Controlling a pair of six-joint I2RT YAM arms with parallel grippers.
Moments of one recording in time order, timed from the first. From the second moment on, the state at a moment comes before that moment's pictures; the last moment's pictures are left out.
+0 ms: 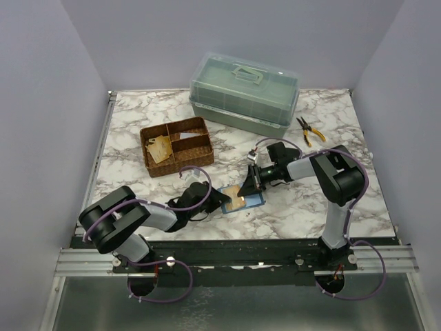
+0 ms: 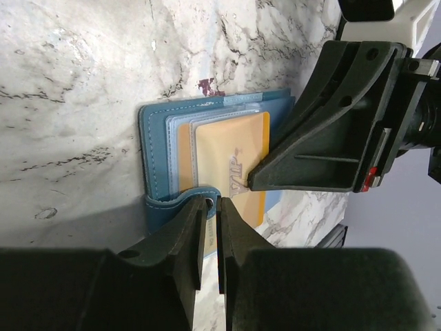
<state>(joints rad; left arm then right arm) -0.86 1.50 0.30 0.68 -0.10 -1.29 0.42 1.96 0.85 0.14 -1.07 0.49</state>
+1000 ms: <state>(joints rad) -0.85 1.03 0.16 0.72 -0.07 -1.22 0.37 1.96 0.85 0.21 -1.30 0.46</state>
